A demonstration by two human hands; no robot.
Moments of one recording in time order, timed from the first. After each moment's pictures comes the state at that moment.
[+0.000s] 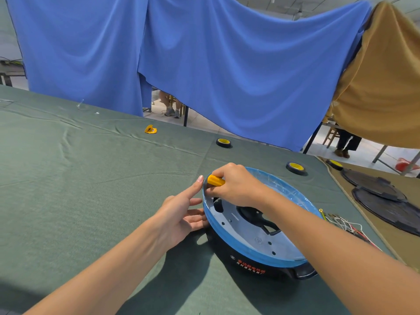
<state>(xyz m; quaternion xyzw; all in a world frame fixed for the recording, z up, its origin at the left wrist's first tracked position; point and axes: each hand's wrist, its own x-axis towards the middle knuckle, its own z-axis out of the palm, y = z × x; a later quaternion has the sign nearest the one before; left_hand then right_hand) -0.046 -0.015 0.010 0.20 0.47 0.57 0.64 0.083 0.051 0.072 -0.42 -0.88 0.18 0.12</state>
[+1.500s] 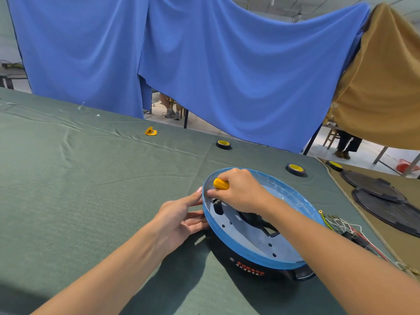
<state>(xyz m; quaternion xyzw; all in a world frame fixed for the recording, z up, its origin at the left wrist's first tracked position) -0.044 -0.022 0.008 0.19 0.45 0.59 0.64 0.095 0.052 0.062 -0.43 -0.88 0.12 0.16</state>
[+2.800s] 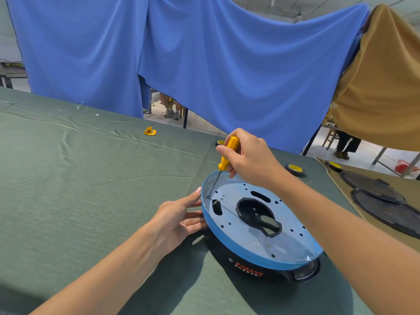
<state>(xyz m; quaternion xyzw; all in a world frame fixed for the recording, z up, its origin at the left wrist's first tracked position) -0.045 -0.017 0.003 0.20 0.46 0.60 0.62 0.098 0.054 0.116 -0.38 -0.85 0.17 0.34</state>
